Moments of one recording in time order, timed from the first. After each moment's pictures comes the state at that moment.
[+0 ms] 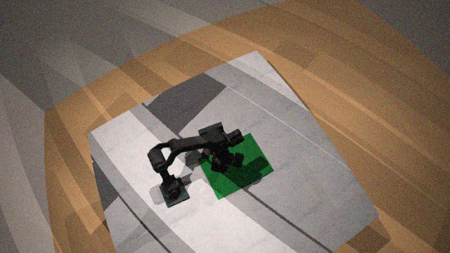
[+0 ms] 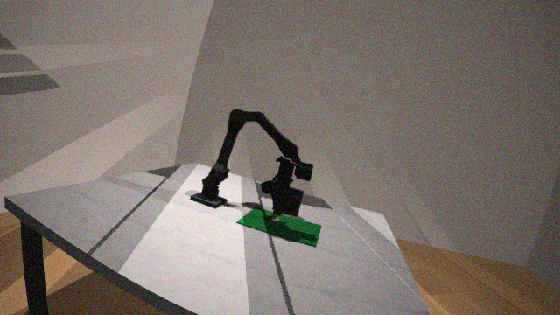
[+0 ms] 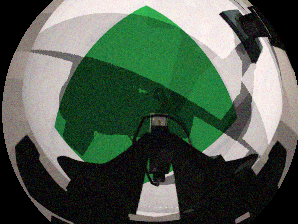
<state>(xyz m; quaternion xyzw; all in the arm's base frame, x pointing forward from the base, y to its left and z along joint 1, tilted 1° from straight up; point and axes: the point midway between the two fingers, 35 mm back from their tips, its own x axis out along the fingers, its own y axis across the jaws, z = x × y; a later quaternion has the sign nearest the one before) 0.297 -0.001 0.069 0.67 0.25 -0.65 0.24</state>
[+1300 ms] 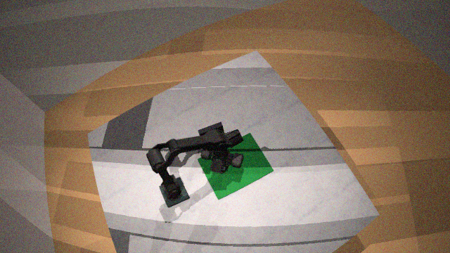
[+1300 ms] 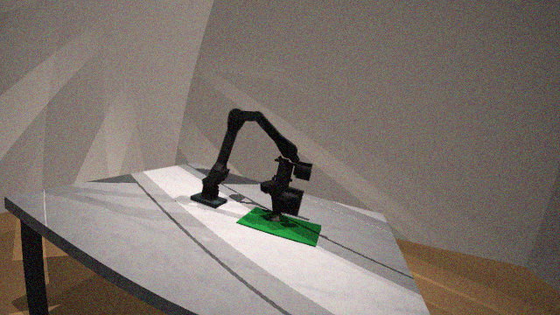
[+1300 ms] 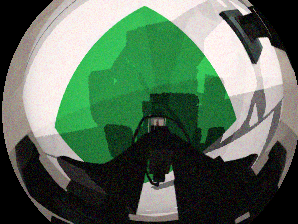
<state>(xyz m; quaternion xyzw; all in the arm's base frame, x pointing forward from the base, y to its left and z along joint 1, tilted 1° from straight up) 0.294 -0.001 0.069 0.68 0.25 -0.65 0.25</state>
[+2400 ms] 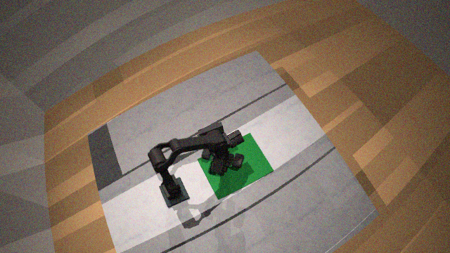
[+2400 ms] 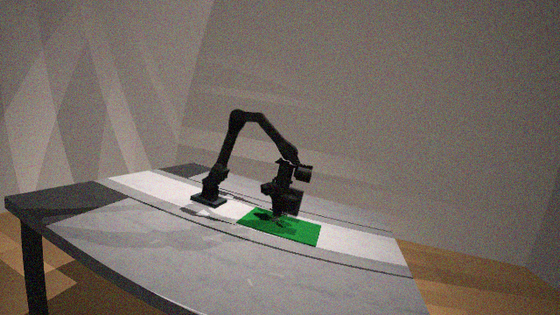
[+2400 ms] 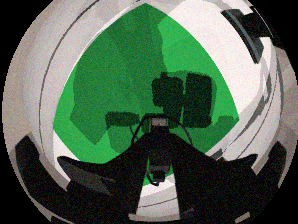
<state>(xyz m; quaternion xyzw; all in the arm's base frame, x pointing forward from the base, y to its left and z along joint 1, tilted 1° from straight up) 0.297 -0.001 0.062 0.67 0.25 -0.65 0.24</state>
